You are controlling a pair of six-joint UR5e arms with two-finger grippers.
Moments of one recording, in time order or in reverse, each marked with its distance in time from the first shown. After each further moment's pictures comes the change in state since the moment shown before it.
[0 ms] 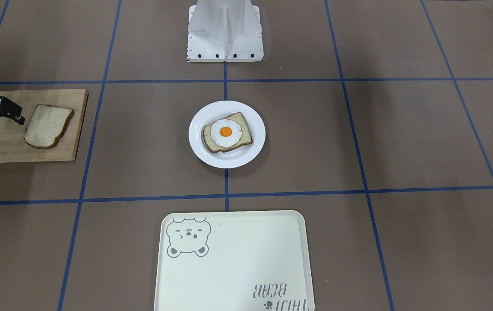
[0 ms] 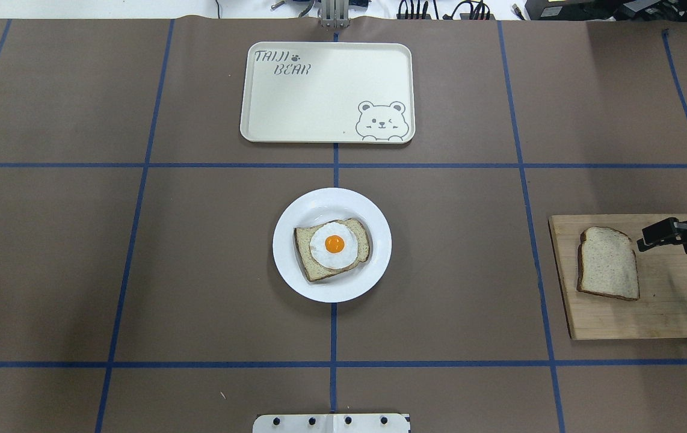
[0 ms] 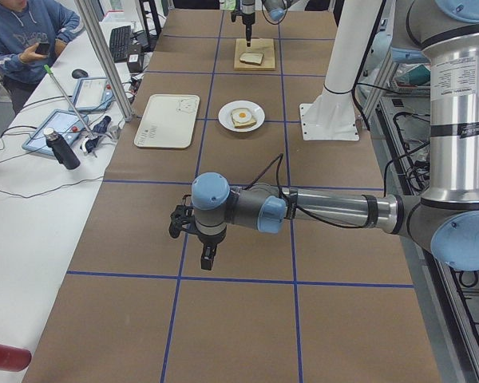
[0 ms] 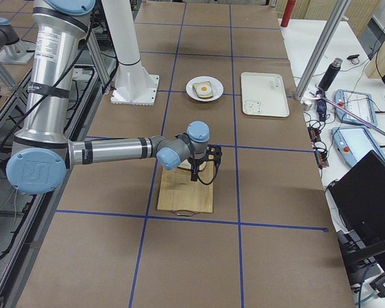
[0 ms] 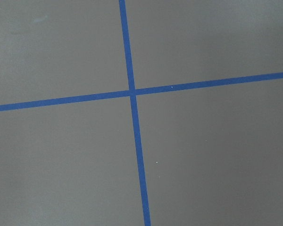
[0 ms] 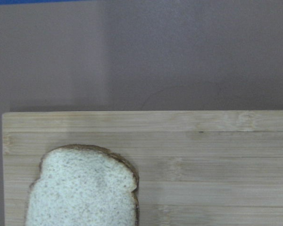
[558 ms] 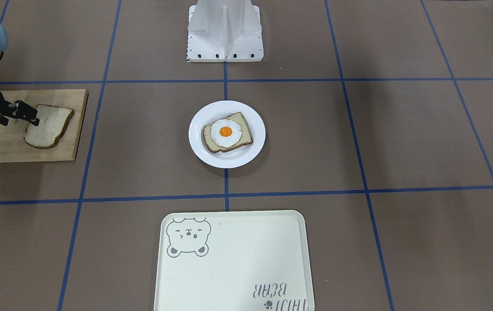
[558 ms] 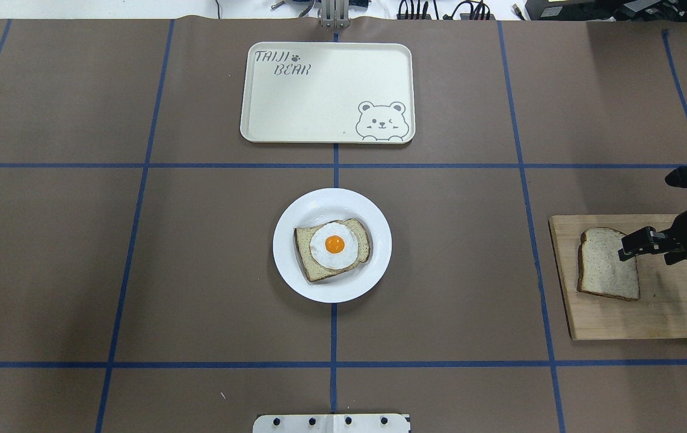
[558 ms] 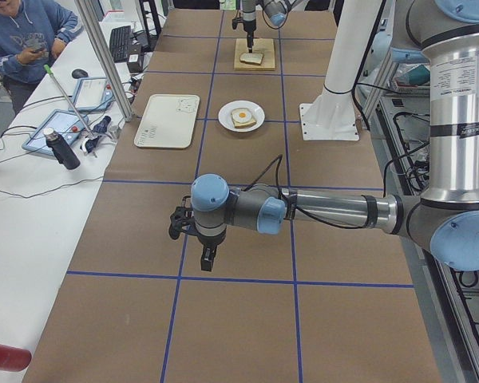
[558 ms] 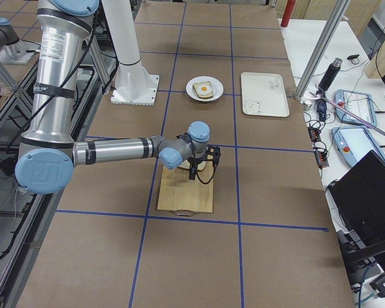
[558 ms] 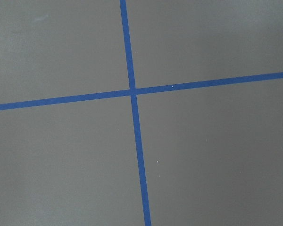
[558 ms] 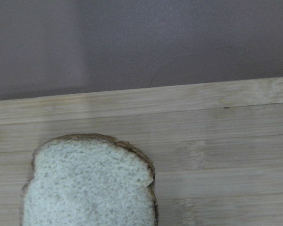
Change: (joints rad) left arm 0.000 -0.001 0.007 0.000 0.000 0.002; right arm -0.065 0.019 -0.014 0.005 -0.011 0.062
